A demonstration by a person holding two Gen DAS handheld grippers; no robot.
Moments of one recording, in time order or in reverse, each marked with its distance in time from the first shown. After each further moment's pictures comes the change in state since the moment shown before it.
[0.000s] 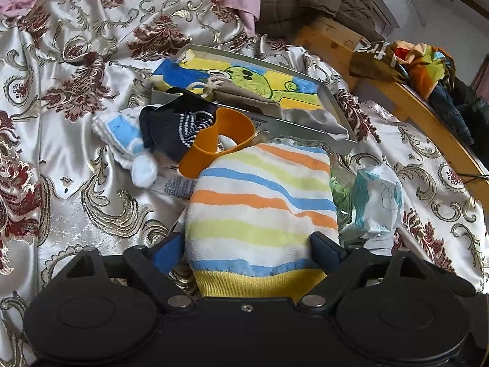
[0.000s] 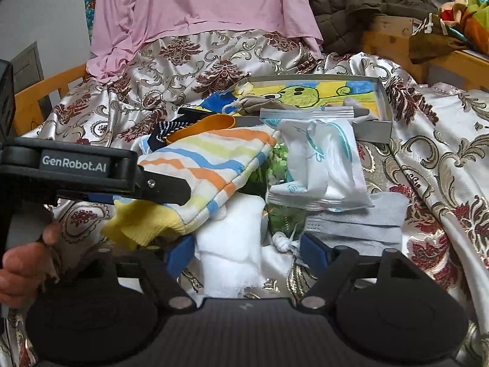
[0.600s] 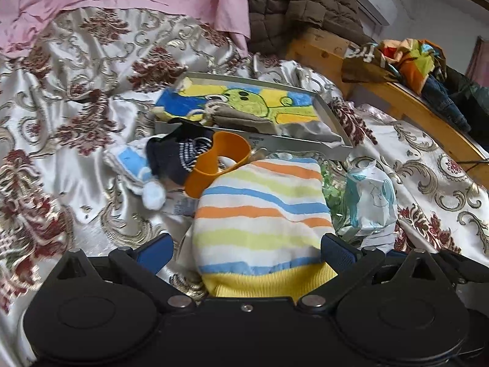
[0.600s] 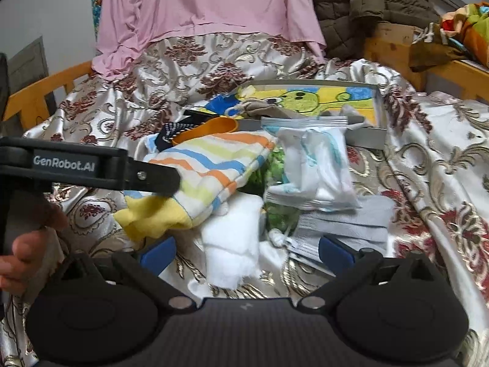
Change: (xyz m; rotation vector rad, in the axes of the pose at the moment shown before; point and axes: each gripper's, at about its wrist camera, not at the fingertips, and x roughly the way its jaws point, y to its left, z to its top) left arm -0.023 -0.015 -0.002 0.115 -0.069 0.046; right arm -0.017 0.002 0.000 -0.053 0.010 0.014
